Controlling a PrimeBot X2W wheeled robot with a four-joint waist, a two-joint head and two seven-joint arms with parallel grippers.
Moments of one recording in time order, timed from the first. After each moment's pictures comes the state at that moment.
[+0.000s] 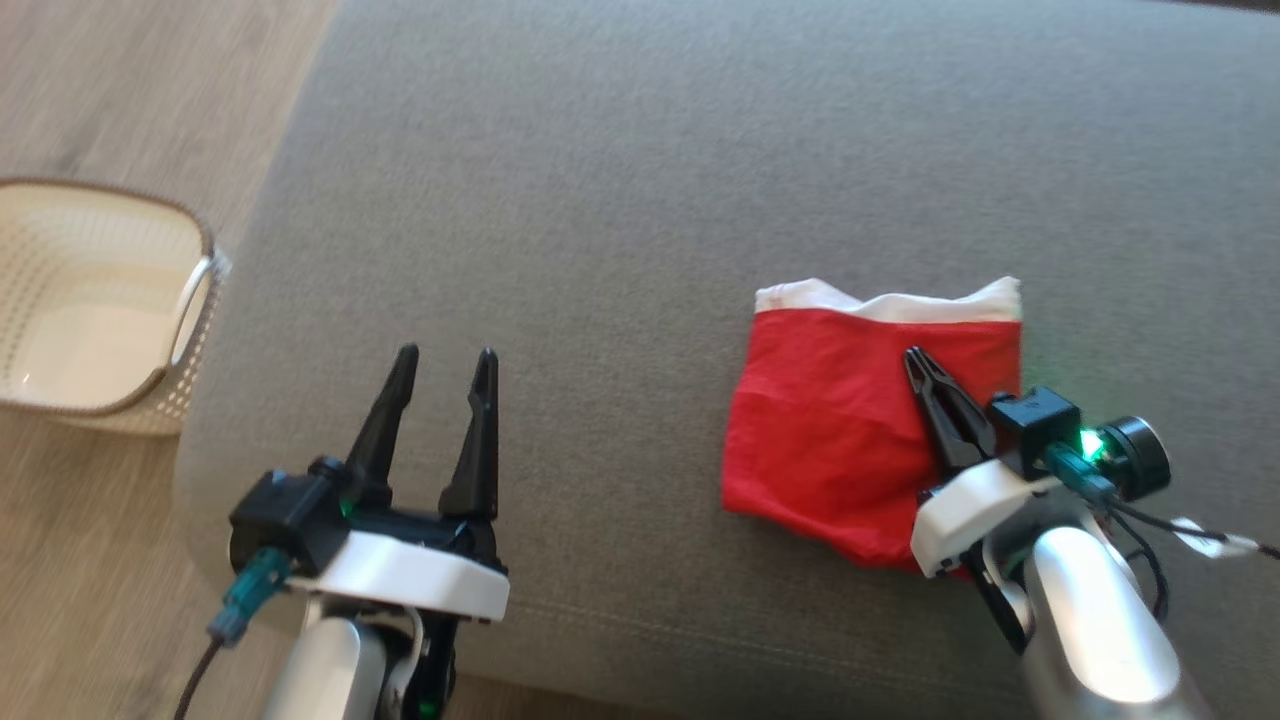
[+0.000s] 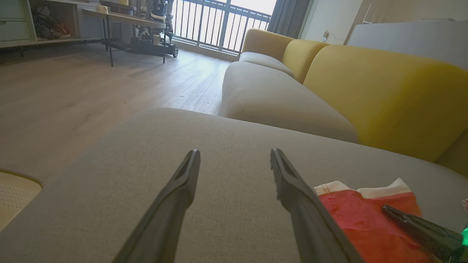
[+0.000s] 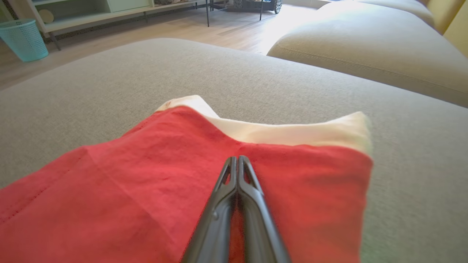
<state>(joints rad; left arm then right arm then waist) -0.07 0.04 -0.28 0.04 -0.30 -0.04 -0.26 -0.31 -0.06 0.06 0.52 -0.10 0.13 -0.26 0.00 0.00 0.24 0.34</state>
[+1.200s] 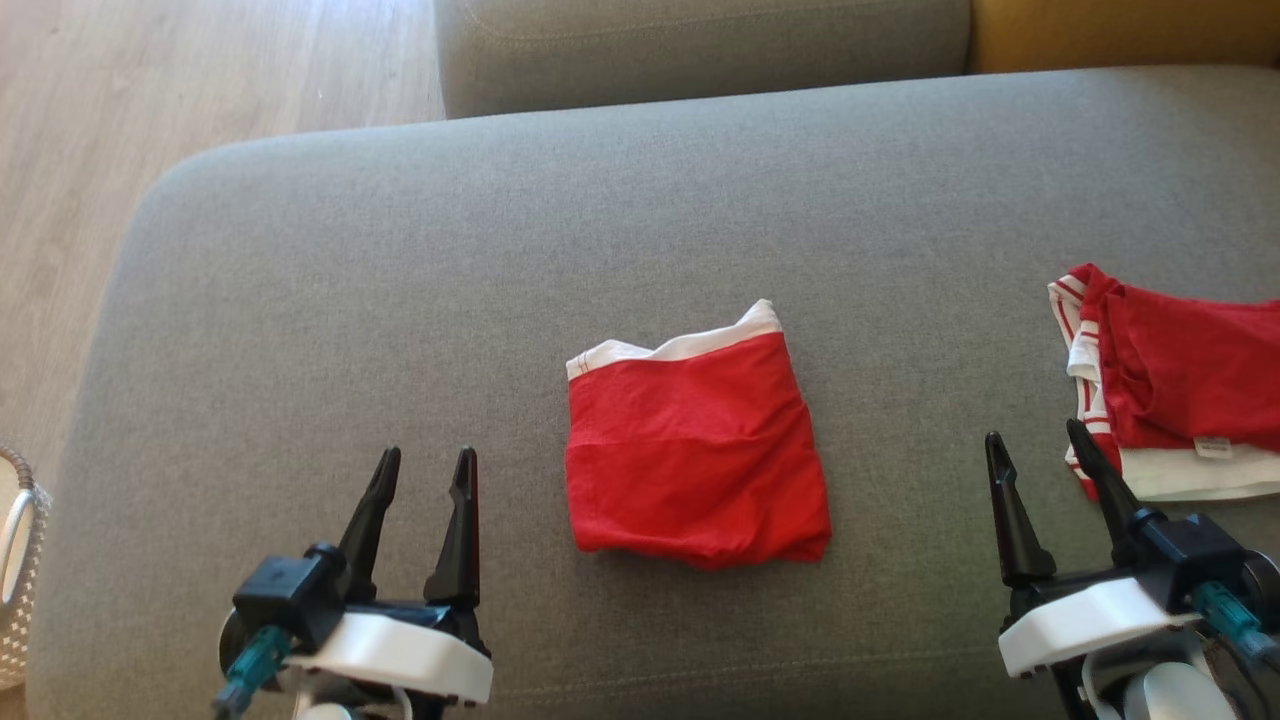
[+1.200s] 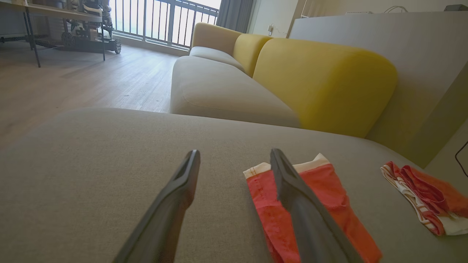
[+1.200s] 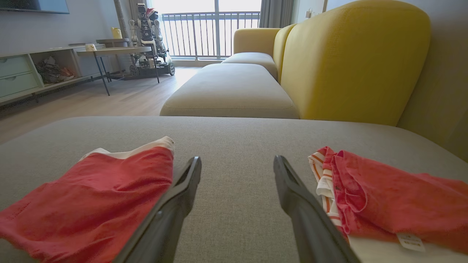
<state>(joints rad) 0.07 0.05 -0.25 0.07 -0.28 -0.01 -0.26 0.03 -0.05 -0.09 0.14 0.04 0.13 -0.26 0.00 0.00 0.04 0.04</state>
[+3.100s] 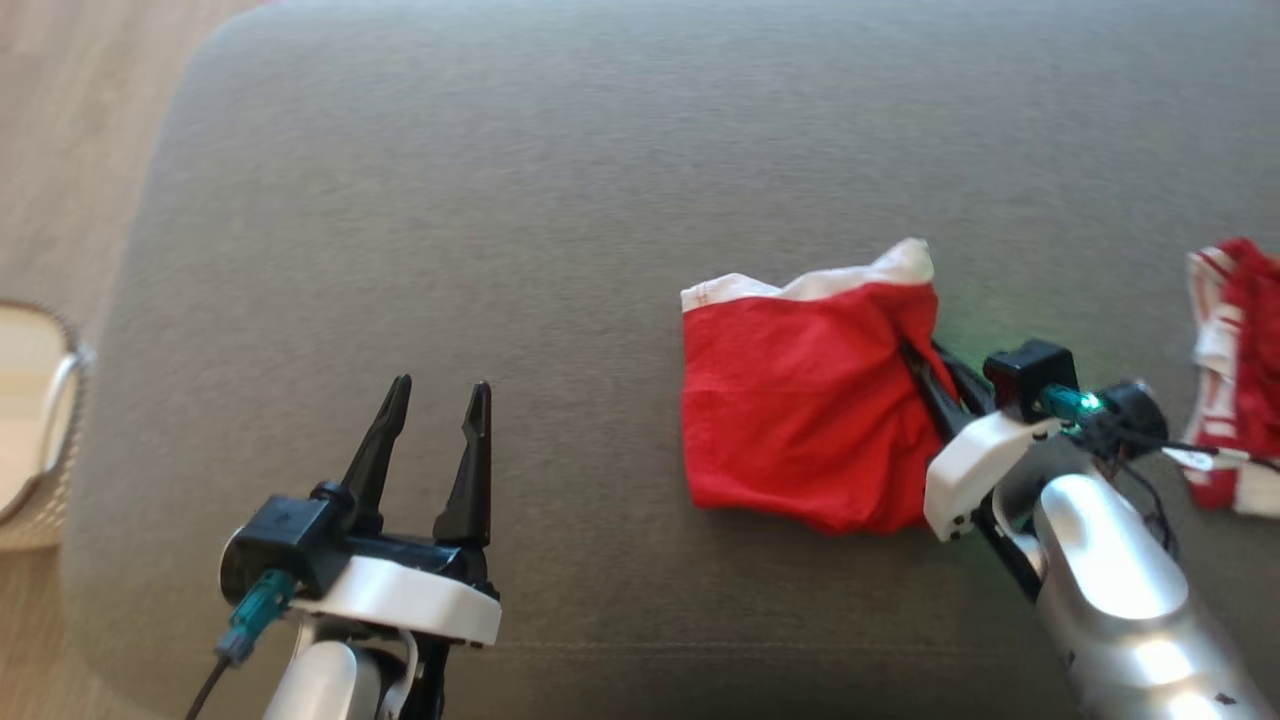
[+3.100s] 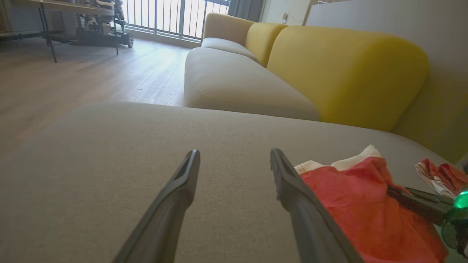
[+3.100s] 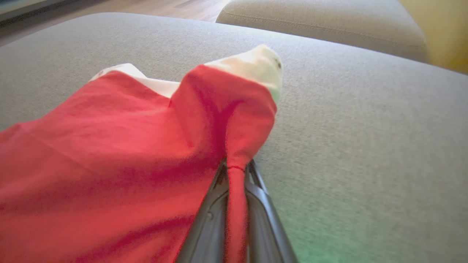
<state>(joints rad) -0.02 0.05 -0.26 0.06 -0.25 -0.04 -0.26 -0.48 -0.14 0.21 0.81 0.09 0.13 -0.25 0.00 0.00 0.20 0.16</state>
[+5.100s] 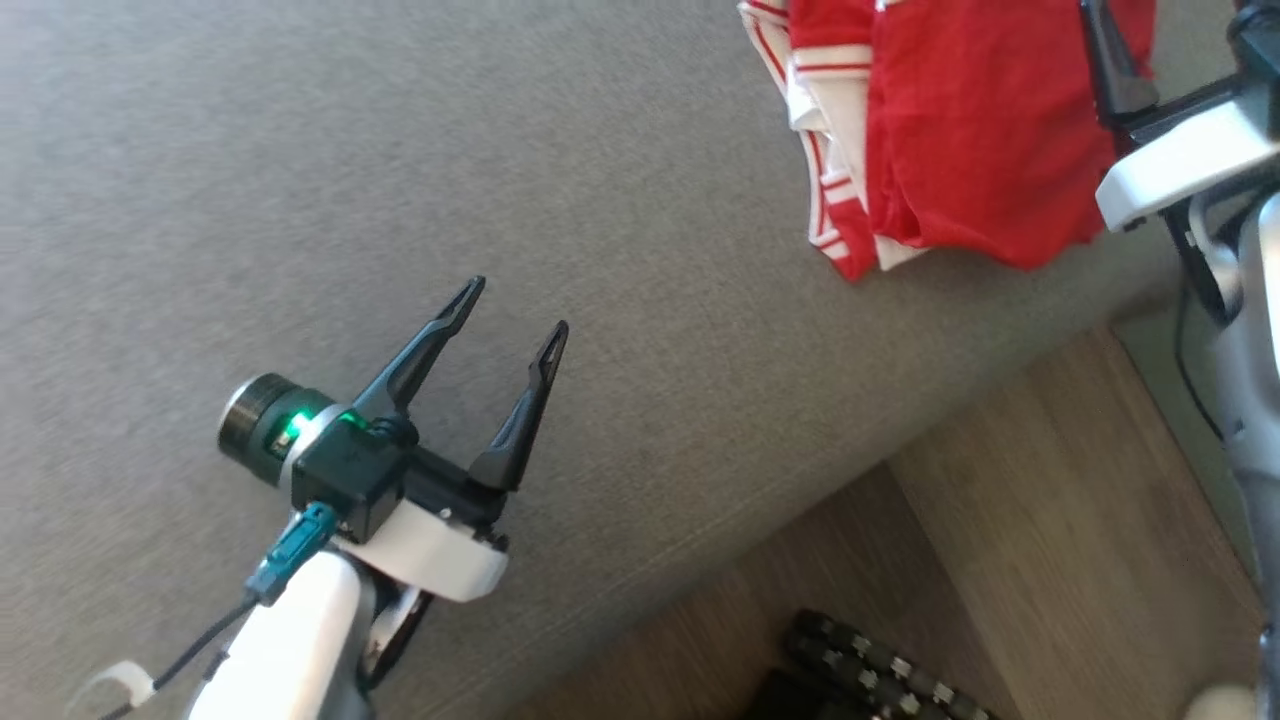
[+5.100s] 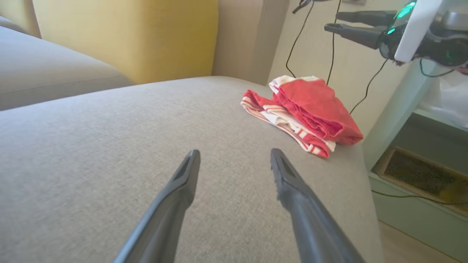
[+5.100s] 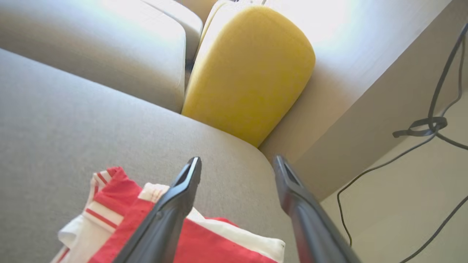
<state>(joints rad) -0.21 0.23 -0.43 0.00 -0.11 -0.13 -0.26 -0.78 -0.31 0.10 0.47 -0.05 0.13 -0.26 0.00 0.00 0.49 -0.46</state>
